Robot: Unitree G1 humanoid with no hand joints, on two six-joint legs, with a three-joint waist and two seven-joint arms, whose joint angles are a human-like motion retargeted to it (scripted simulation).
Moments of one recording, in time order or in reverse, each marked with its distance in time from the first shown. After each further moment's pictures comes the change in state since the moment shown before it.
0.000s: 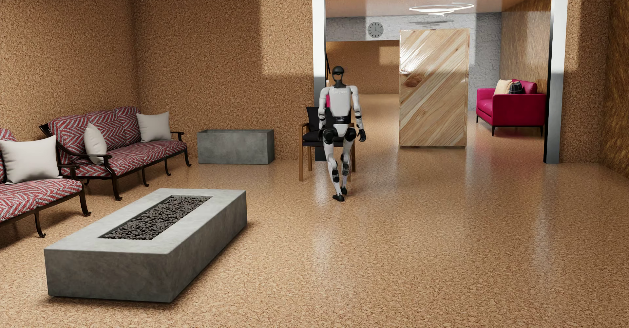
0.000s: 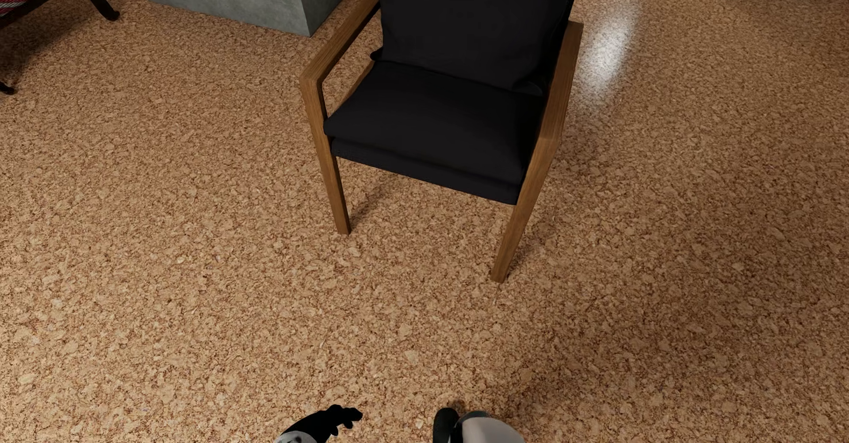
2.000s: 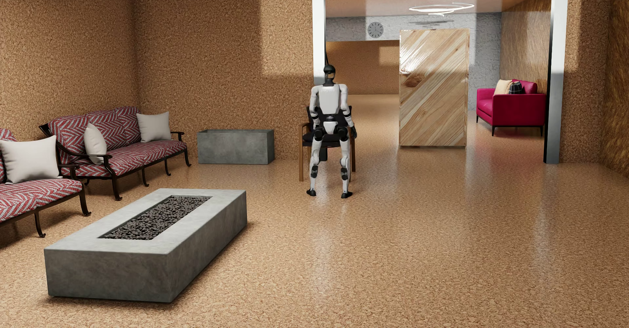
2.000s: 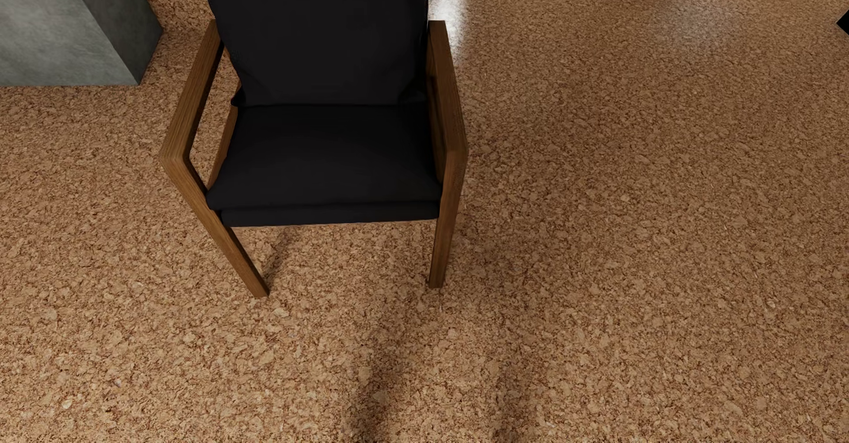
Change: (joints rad) body -0.116 0.400 0.078 0.479 -0.075 0.009 0.288 -0.050 -0.003 -0.035 -0.297 -0.021 -0.138 0.259 -0.073 -0.020 0.002 -0.221 -0.088 -0.101 0.047 0.307 0.006 -0.176 -0.047 0.079 -0.023 0.084 -0.029
